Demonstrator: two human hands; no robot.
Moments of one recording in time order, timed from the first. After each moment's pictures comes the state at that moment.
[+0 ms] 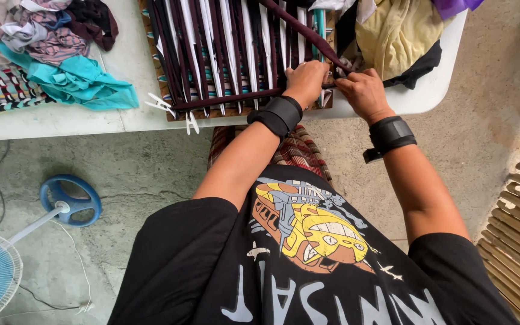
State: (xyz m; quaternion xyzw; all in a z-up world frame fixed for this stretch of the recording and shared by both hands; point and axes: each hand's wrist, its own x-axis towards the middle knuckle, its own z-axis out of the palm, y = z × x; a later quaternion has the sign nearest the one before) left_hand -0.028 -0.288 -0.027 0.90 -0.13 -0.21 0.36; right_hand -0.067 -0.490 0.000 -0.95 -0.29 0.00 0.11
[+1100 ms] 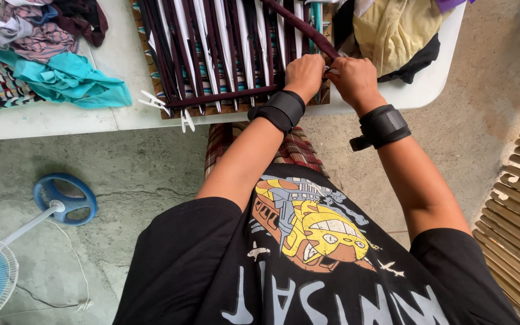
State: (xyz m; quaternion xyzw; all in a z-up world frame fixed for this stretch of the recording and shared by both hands) left_hand -0.020 -0.306 -0.063 0.93 -0.10 -0.21 0.30; right_hand -0.045 -0.459 0.006 -0.98 -0.15 0.09 0.09
